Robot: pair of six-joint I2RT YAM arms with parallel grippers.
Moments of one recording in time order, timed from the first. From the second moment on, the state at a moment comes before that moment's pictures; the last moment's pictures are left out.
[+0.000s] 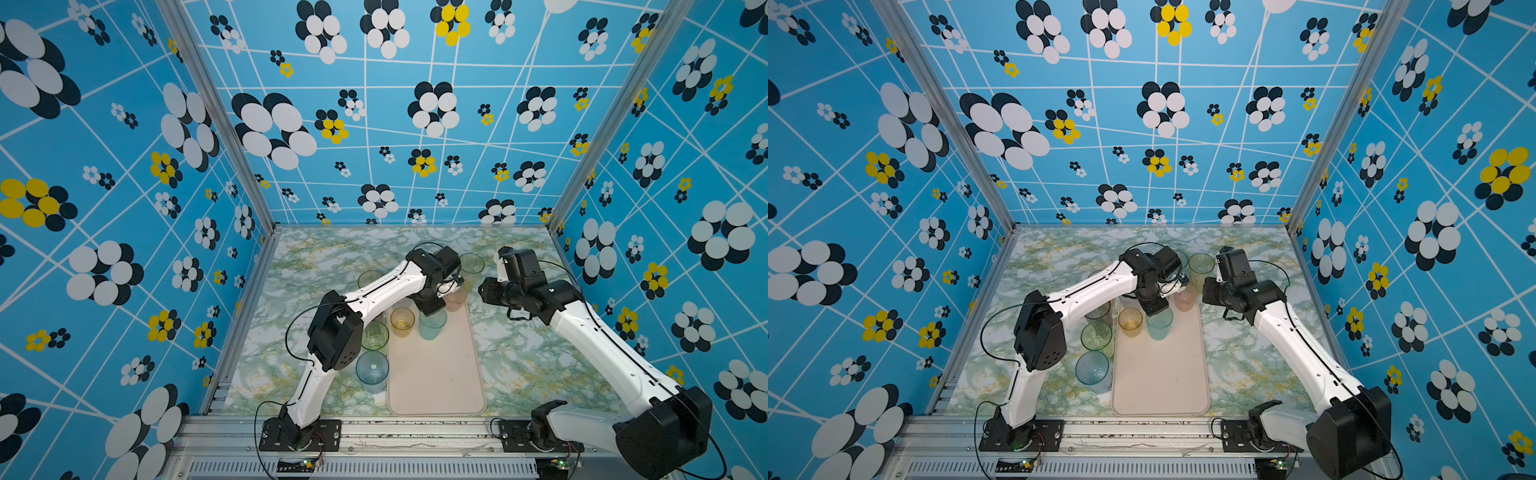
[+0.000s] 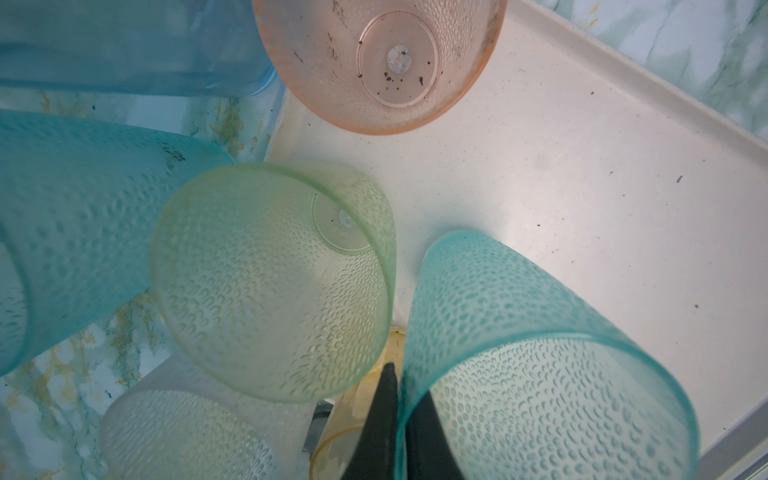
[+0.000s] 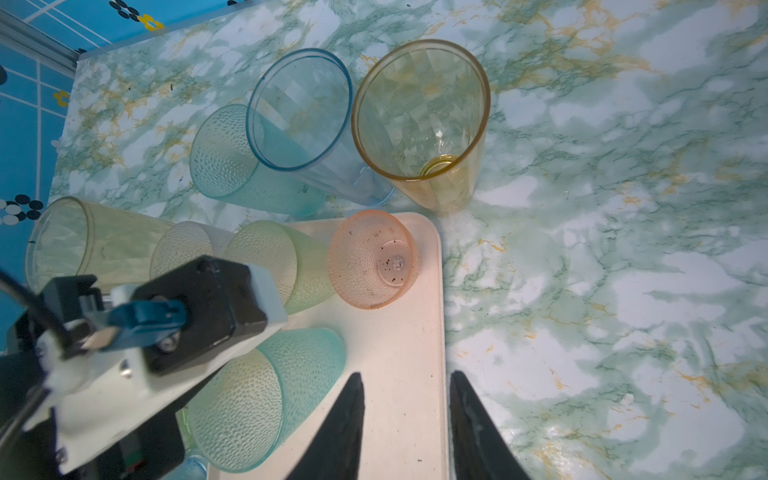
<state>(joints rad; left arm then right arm) -0.83 2.14 1.97 -1.19 -0.02 0.26 0.36 1.24 1.09 -0.73 0.02 0.41</state>
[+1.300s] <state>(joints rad) -0.83 2.13 1.93 -1.15 -0.03 0.26 0.36 1.24 1.09 -0.72 0.01 0.41</state>
